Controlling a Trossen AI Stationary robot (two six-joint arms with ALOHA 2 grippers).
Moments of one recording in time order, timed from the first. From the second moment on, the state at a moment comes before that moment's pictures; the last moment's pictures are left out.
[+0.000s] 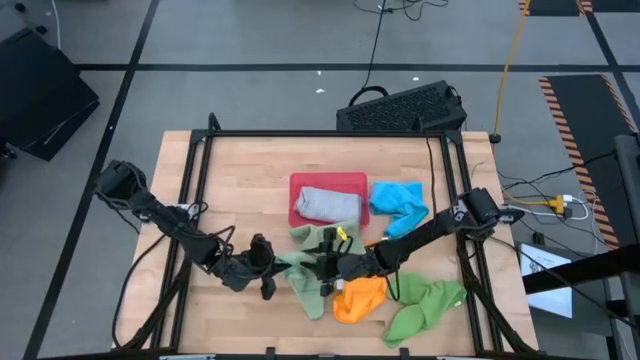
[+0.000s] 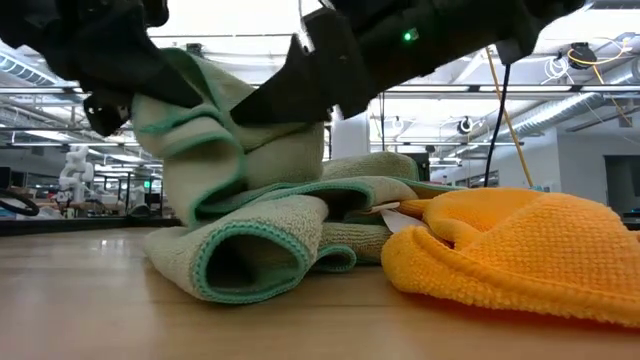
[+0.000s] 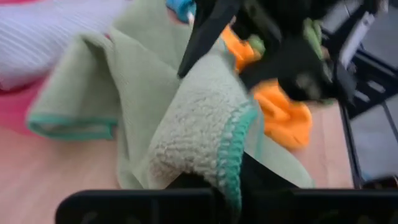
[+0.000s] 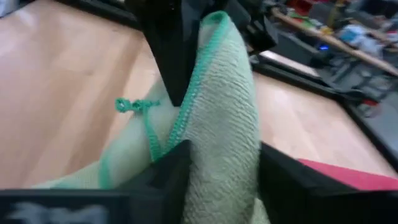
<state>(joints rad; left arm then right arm) -0.62 1.44 0.64 0.15 -0.58 -0.85 0.37 1.96 1.07 0.51 0.50 -0.18</state>
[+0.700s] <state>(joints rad) -0.77 1.49 0.64 0.23 -0.59 -0.84 0.04 1.84 1.07 0.47 0.00 0.12</state>
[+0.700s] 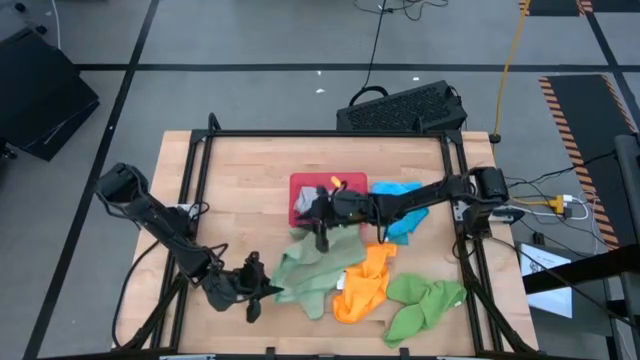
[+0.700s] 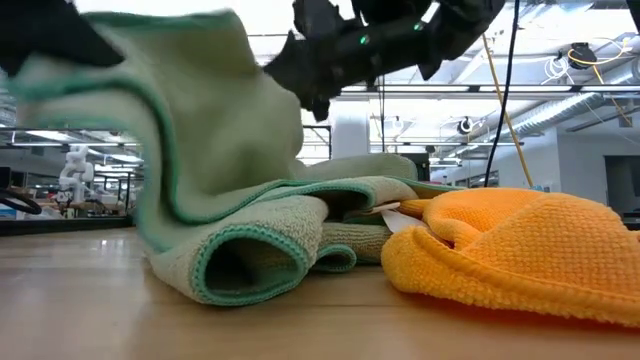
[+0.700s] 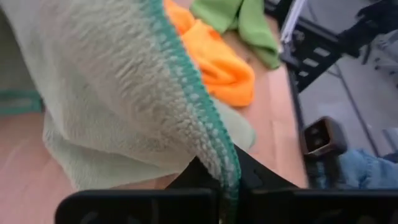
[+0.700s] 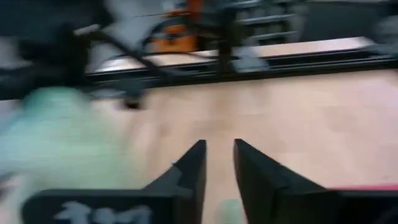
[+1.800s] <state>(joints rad) -0.66 1.57 0.64 0.48 -0.62 -0.76 0.54 1.97 1.04 0.59 0.58 -0.05</state>
